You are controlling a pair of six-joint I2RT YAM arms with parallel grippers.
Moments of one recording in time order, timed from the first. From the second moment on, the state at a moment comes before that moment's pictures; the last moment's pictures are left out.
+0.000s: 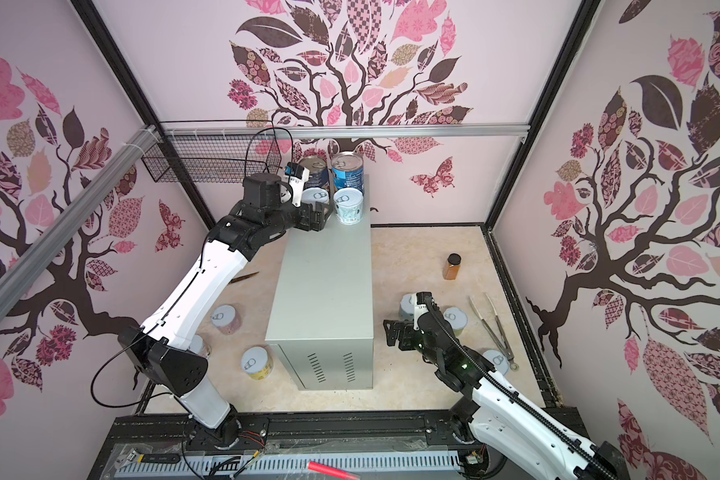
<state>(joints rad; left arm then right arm) -0.44 1.70 1.93 -0.62 0.10 -0.10 0.63 0.72 0.45 -0.26 0.09 0.57</state>
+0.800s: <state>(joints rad) -0.44 1.38 1.80 -0.67 0.08 -0.14 0.63 0.70 0.58 -0.44 0.19 0.58</state>
